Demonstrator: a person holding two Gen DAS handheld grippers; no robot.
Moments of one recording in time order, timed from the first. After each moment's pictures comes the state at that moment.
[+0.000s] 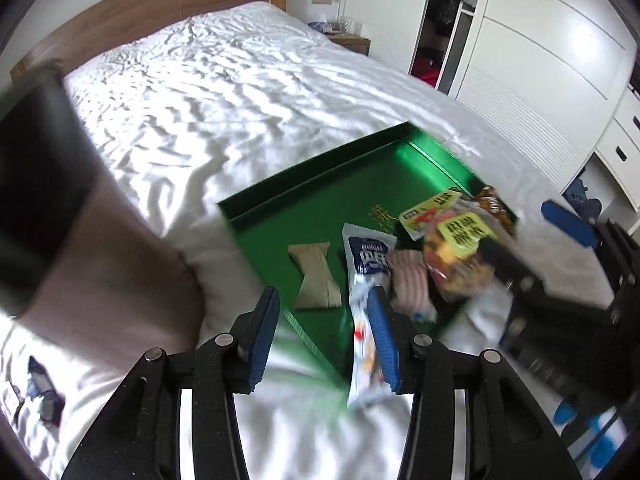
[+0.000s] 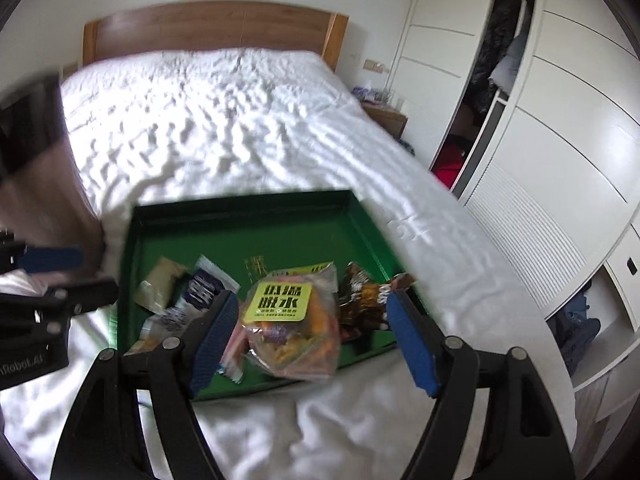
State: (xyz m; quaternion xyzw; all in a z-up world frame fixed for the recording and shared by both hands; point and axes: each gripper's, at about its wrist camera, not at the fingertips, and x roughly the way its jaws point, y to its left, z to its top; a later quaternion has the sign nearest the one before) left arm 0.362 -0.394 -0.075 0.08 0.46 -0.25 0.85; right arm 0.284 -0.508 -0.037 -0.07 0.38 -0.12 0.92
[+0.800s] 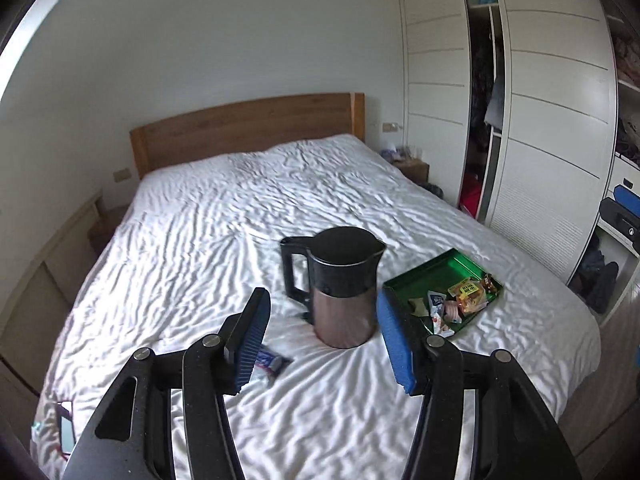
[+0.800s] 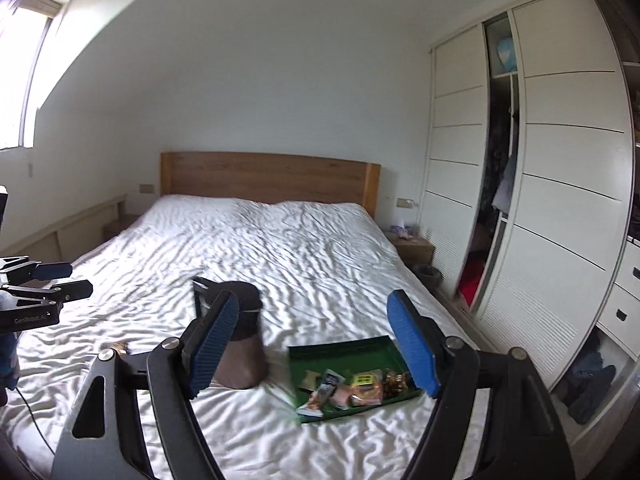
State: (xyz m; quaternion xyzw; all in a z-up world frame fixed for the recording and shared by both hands) left arm 0.143 -0.115 0.172 0.06 0.26 -0.14 0.95; right arm 0.046 -0.354 0.253 -0.05 0.16 -0.02 0.99
